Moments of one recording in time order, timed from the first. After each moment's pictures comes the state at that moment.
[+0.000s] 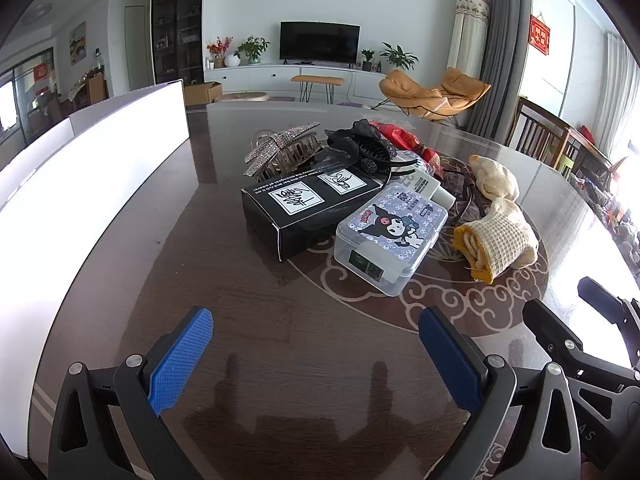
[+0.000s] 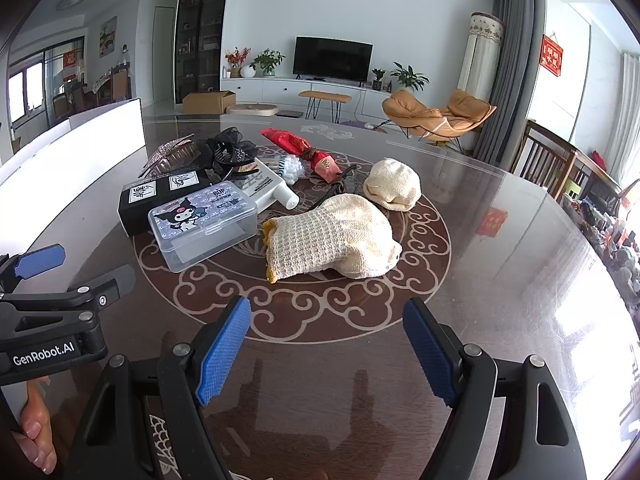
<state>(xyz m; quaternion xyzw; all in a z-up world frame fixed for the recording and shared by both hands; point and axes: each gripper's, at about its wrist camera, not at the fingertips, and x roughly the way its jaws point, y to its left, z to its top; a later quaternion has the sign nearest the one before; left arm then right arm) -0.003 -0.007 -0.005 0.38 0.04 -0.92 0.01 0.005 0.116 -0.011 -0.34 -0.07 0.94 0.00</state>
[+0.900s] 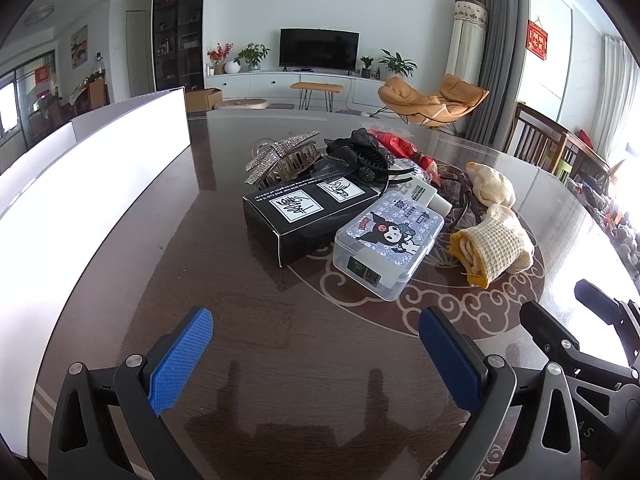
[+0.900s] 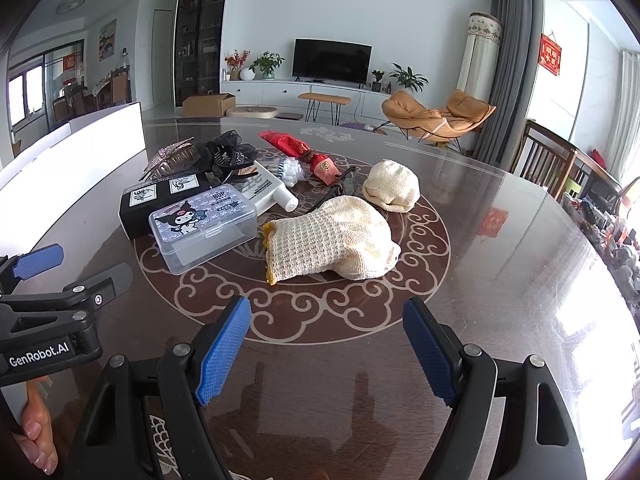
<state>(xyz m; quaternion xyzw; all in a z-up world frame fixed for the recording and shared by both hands) 0.001 -0.006 0.000 0.37 0.04 -0.93 0.01 0.007 0.117 -0.010 -0.34 -0.06 0.94 0.00</state>
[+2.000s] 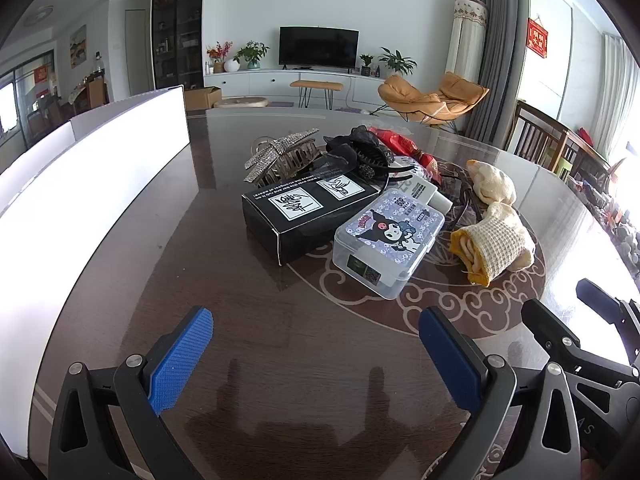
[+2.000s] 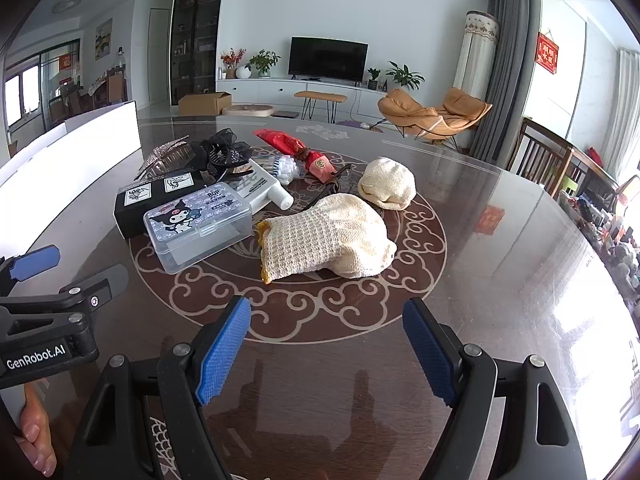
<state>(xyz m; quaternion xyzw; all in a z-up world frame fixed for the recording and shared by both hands) 0.000 -0.005 -0.002 0.37 0.04 -0.93 0.01 0.007 0.119 -0.009 -0.34 -0.06 0.94 0.01</state>
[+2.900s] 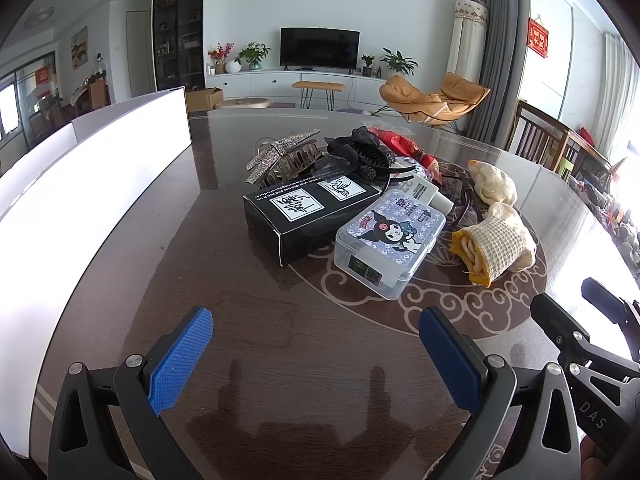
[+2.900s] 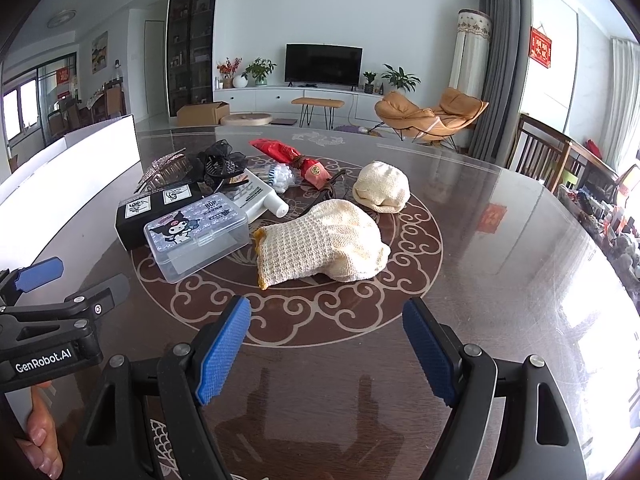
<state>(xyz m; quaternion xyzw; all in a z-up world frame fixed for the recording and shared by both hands) -0.001 -0.004 -0.002 0.37 0.04 -0.93 0.01 0.009 0.124 -0.007 -0.33 -0.04 0.94 0.01</state>
